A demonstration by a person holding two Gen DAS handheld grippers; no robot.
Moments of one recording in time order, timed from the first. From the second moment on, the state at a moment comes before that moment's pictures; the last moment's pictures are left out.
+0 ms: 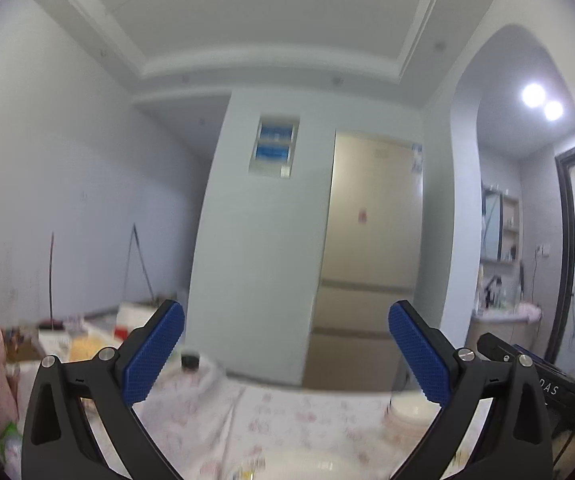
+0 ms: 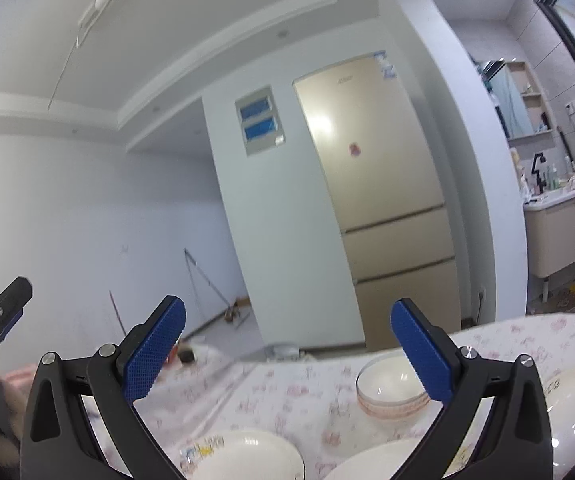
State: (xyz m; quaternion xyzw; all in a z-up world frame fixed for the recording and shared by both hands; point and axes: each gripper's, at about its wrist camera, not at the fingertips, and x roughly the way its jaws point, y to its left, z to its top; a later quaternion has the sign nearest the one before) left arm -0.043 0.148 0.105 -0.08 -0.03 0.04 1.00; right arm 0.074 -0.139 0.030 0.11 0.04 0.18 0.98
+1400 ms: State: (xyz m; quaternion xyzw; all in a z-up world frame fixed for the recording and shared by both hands) left arm 0.056 0.206 -0.096 -0.28 0.41 0.02 0.87; right arm 0.109 -0.075 -0.161 0.24 0.48 0.22 0.81
